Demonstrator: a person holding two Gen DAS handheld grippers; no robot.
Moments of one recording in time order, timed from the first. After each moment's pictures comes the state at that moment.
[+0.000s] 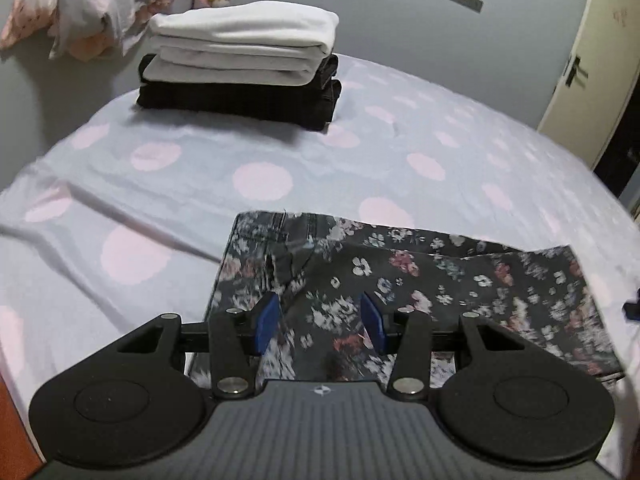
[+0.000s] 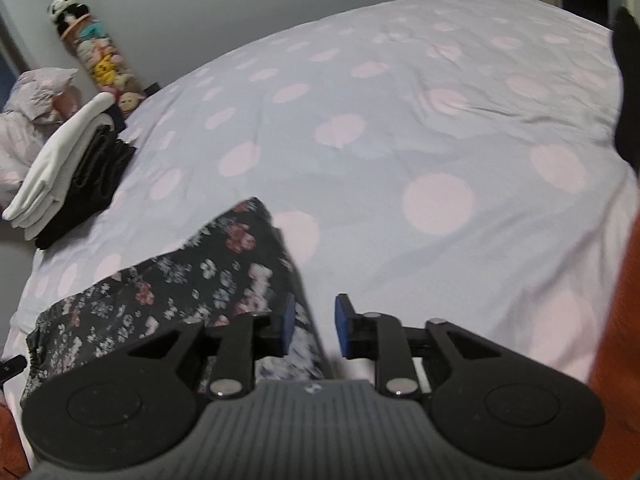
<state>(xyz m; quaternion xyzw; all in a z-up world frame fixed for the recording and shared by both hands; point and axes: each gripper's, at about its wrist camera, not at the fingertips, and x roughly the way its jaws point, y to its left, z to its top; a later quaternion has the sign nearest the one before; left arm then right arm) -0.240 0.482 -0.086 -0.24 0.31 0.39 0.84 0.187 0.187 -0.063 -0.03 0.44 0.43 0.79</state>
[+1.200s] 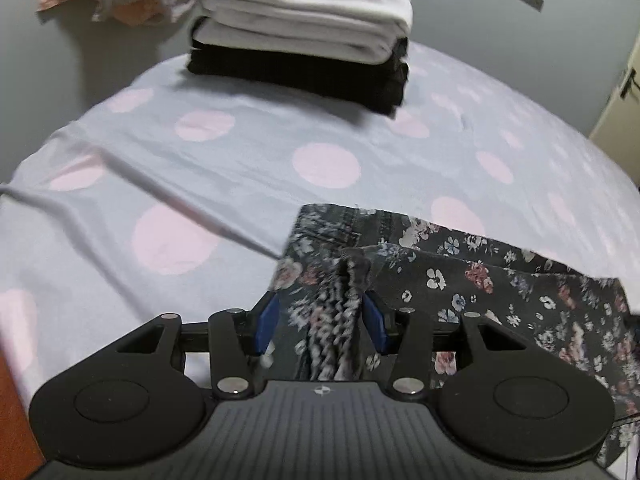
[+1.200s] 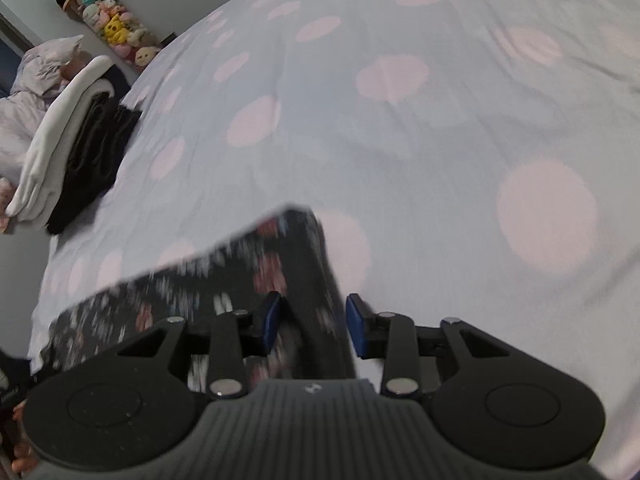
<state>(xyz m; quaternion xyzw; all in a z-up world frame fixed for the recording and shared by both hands) -0.262 0.511 -0.103 -0.30 0.31 0.44 0.79 0.240 0.260 -0.109 -0.03 0.54 0.47 0.70</state>
